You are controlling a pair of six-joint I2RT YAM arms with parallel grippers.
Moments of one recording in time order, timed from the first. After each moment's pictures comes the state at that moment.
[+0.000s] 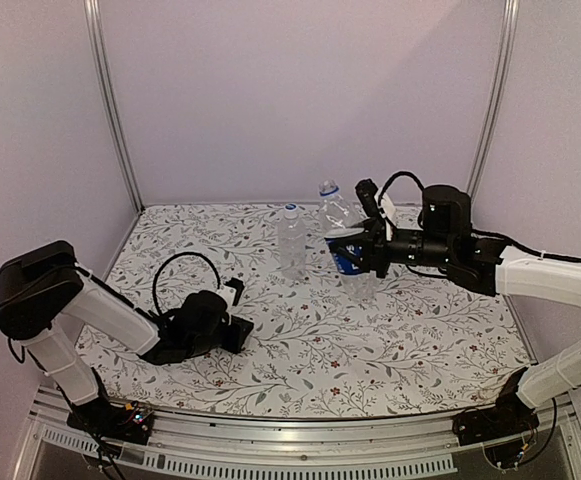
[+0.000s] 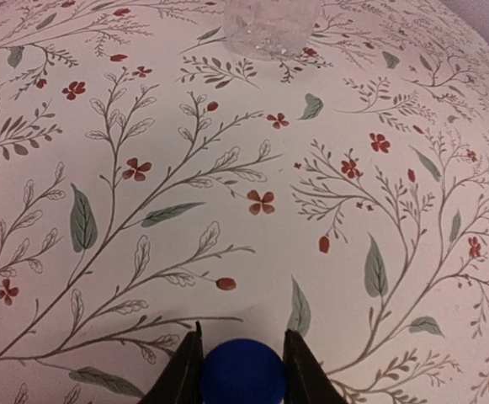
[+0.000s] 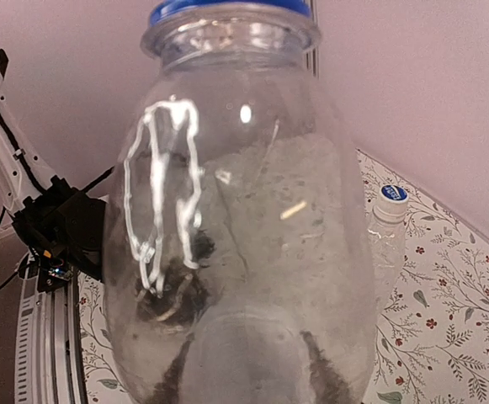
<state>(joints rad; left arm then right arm) -0.92 1.66 0.46 0.53 -0.29 -0.42 0.74 1.33 0.91 0.19 -0.40 0.01</state>
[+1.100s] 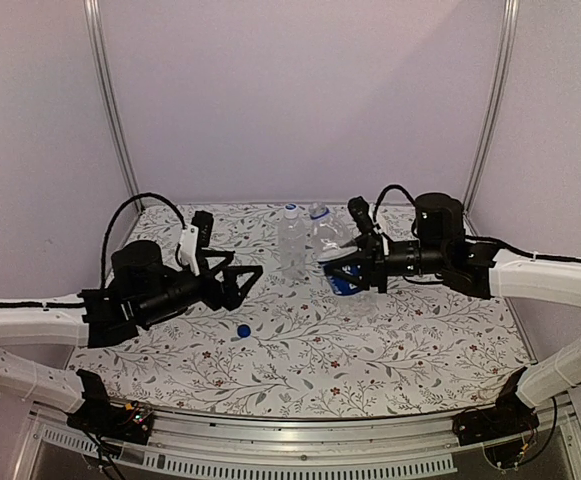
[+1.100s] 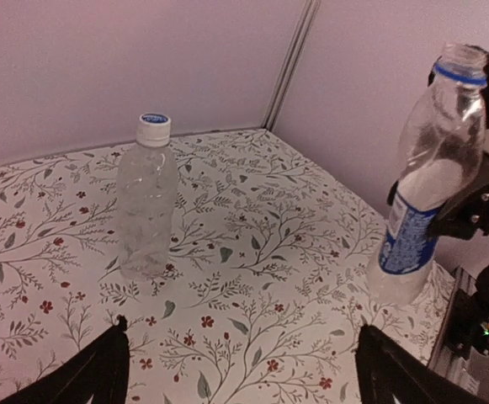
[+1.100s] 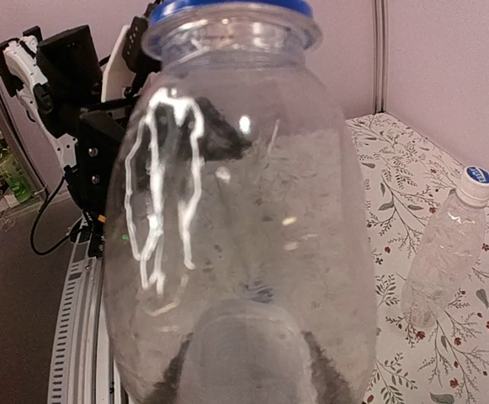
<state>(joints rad) -0.93 1.12 0.53 0.38 -0.15 -0.34 0.75 1.35 0.88 0.19 -0.58 0.00</state>
